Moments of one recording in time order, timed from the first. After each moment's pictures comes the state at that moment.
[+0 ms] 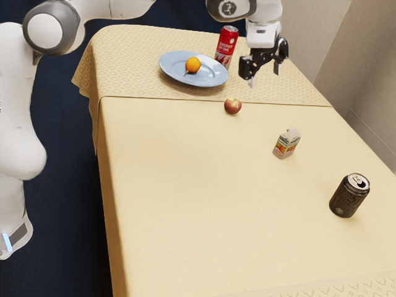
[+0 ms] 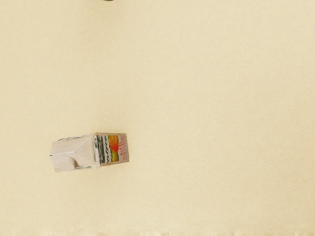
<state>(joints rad) -2.15 -0.36 1.88 -1.28 0.48 1.78 1.09</state>
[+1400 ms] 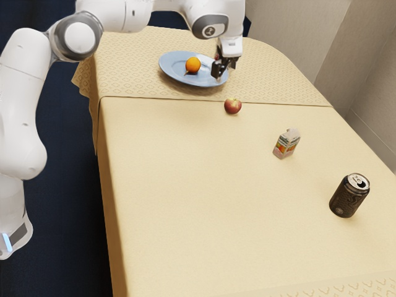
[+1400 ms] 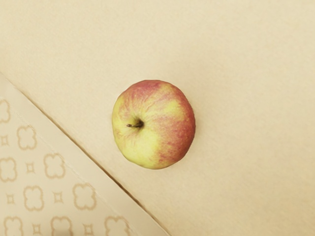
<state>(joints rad) -2.11 -0.64 2.19 -1.22 0.70 1.94 1.03</state>
